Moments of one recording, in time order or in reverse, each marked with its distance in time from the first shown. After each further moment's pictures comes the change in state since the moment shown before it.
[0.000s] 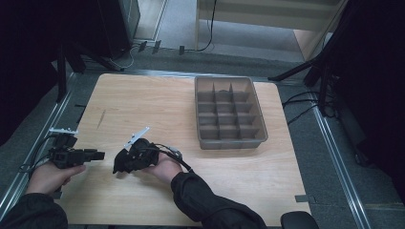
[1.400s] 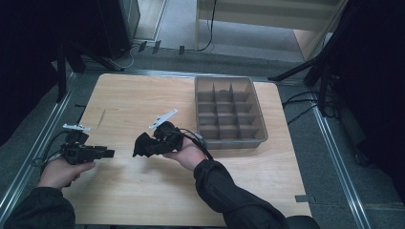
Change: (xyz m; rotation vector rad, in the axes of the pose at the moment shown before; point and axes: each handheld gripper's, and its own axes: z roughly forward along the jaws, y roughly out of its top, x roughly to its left) left arm -0.018 0.017 0.019 0.020 -0.038 0.060; right arm -0.034 -0.006 -0.084 -0.043 -0.041 0.047
